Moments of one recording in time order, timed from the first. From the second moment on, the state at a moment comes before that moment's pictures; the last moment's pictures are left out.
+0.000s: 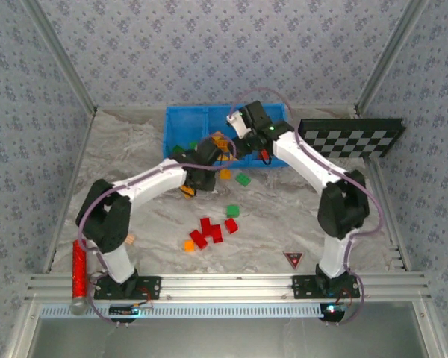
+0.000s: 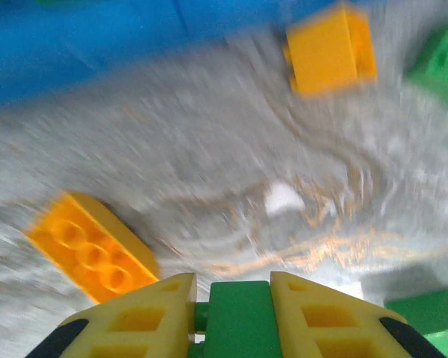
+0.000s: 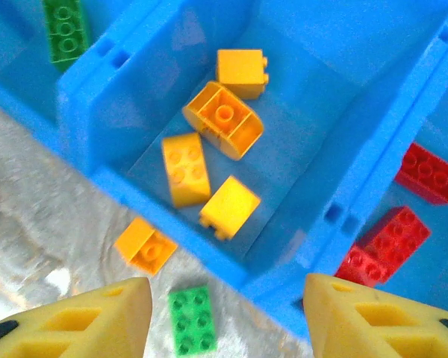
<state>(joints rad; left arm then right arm) -0.69 1.73 1.32 -0.75 -0.19 -0.45 0.54 1.82 1.62 -0.70 -0.01 -0.14</state>
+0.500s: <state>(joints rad) -0.44 1.93 1.72 -0.75 -0.23 -0.31 0.58 1.62 1.14 -0.62 -0.20 0.12</state>
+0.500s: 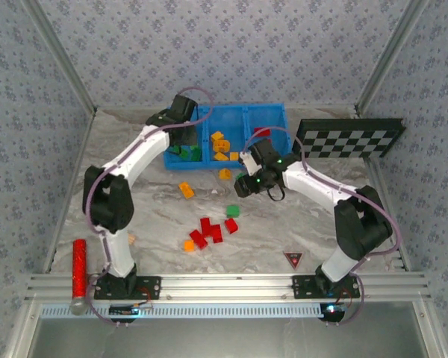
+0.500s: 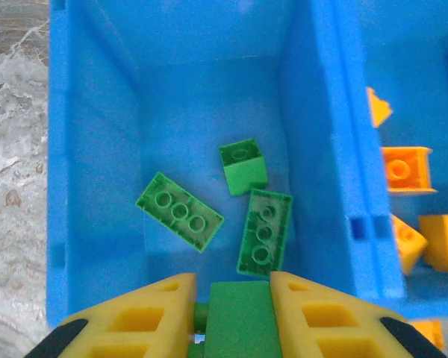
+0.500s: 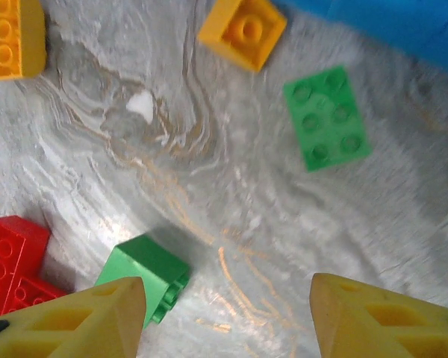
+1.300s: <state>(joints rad) -0.36 2.16 1.85 -0.76 -0.20 -0.30 0.64 1.85 1.37 -0.56 -0.13 0.38</state>
